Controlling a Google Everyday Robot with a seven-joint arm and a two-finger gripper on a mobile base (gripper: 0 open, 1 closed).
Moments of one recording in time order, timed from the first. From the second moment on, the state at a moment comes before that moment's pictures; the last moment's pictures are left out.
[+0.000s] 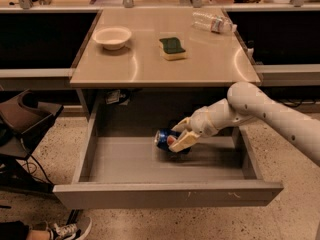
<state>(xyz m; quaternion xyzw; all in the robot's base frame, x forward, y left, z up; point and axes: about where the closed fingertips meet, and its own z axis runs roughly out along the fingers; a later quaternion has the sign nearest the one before) 0.590 -0.063 0.637 -0.59 0.68 0.31 0.30</state>
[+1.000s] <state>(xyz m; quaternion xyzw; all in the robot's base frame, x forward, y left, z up) 0.580 -0.062 0.619 -0.59 0.69 0.30 0.29</state>
